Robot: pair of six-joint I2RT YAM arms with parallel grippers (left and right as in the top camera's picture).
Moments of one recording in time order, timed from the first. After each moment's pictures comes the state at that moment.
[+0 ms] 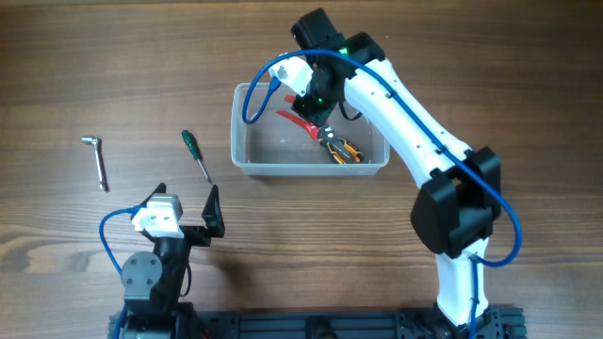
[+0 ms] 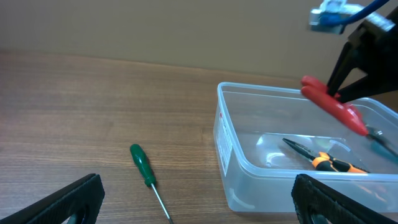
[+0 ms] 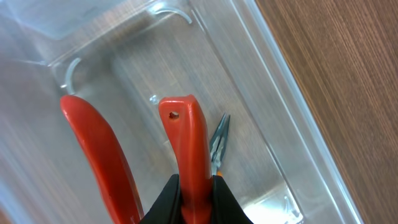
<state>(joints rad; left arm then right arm) -0.04 0.02 0.08 -0.23 0.08 -0.15 0.54 2.15 1.98 -1.09 -0.11 -0.50</state>
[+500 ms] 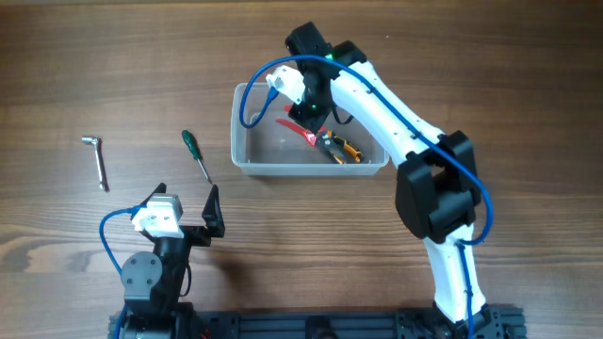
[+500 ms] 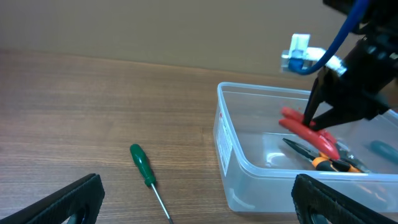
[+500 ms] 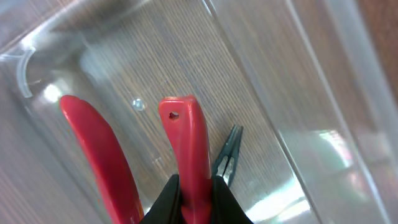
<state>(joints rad) -0.04 0.02 0.08 -0.23 0.08 -0.15 0.54 2.27 1.98 -1.06 -0.11 -0.50</state>
